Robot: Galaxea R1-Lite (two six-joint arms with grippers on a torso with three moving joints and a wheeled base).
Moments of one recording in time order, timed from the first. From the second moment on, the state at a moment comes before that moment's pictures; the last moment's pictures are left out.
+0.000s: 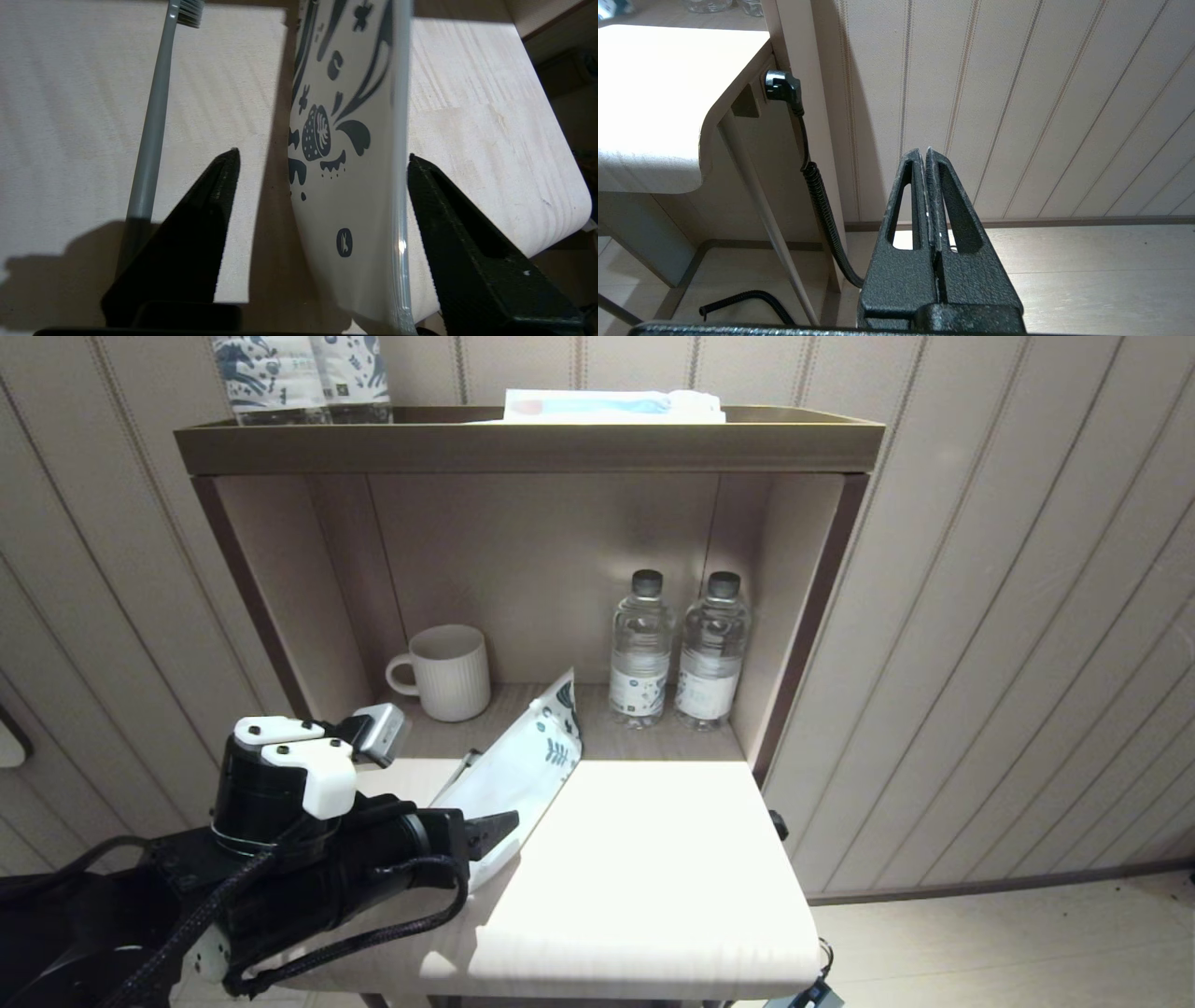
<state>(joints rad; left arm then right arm) -0.62 1.64 -0.54 -0.66 0.02 -0.46 0.00 0.00 0.00 -0.06 -0.02 0.00</state>
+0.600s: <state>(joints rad) -0.62 1.62 -0.54 -0.65 0.02 -0.46 0.00 0.00 0.00 -0.06 -0.02 0.00</state>
